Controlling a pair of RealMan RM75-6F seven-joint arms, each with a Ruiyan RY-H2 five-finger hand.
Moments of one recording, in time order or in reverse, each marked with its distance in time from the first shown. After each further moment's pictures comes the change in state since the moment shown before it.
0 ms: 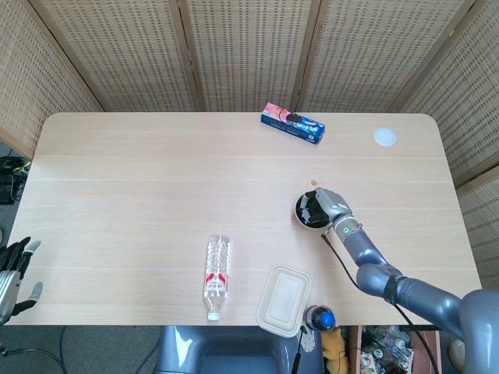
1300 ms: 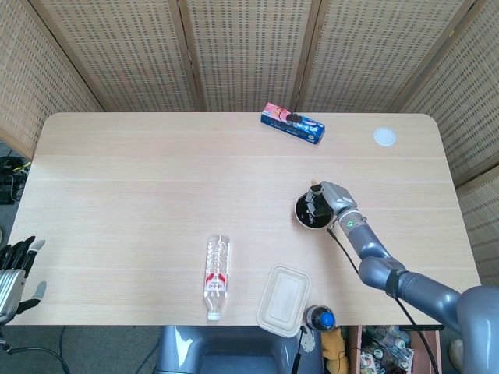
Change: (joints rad) left arm -0.009 -0.002 -0.002 -0.017 -0.011 -0.014 0.030; right arm 0.031 0.001 -0.011 0.060 0.017 -0.019 0.000
